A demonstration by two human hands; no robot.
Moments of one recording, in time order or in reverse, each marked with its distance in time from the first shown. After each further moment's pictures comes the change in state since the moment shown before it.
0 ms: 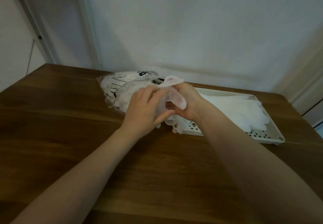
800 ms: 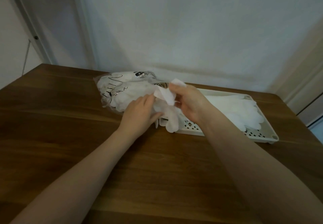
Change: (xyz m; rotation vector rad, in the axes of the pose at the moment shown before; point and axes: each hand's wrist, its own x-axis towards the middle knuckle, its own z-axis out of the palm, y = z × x) left_hand -0.007 -0.008 0.019 0.121 -0.212 -0.102; right_hand -0.012 0.004 -0.018 -0.158 0.102 -0.224
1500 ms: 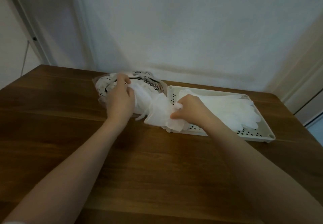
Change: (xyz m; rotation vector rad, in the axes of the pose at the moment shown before) left_hand 0.019 -0.012 -0.032 -0.304 0.230 -0.595; right_hand -0.006 0.010 -0.021 -1.338 0.008 -0.140
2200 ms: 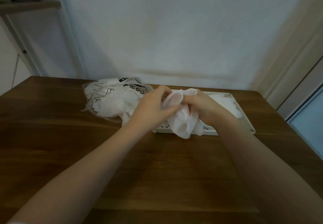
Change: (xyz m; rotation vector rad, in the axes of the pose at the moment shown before) left_hand -0.047 0.095 0.005 -0.142 -0.515 0.277; right_hand -0.024 0.040 -0.034 0.921 -0.042 -0.025
